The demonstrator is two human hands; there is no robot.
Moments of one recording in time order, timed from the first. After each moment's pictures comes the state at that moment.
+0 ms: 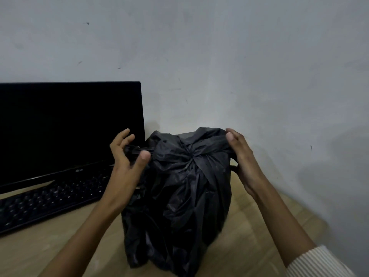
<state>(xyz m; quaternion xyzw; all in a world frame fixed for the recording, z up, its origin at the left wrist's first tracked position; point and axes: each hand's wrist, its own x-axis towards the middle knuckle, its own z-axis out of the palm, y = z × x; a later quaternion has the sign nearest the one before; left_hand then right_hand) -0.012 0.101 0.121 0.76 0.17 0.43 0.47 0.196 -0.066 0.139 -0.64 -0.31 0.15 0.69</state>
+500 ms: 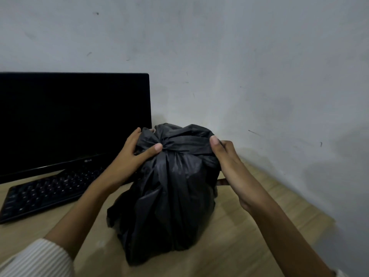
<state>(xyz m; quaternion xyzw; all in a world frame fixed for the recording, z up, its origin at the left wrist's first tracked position) -0.021 0.125 0.130 0.83 0.21 0.29 0.43 0.125 -0.070 0.144 -0.71 -0.36 0.18 0.58</state>
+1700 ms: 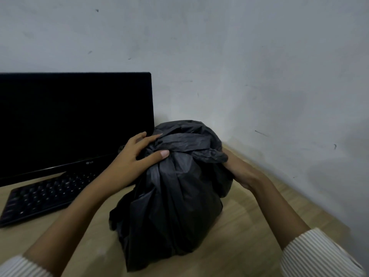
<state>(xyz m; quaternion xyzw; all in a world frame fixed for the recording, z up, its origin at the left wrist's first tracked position) -0.014 0.128 0.142 0.85 0.23 0.27 0.39 0.194 -0.032 0.129 -0.66 -0.45 0.31 0.51</state>
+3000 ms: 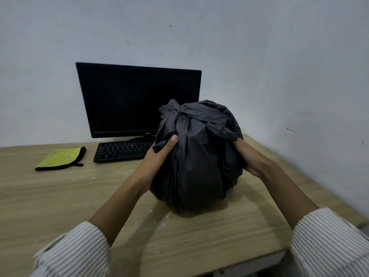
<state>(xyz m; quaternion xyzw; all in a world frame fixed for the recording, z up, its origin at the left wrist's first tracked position) -0.122 0.038 0.098 0.63 0.28 0.36 0.63 0.097 -0.062 0.127 -0.61 -0.44 0.37 0.54</state>
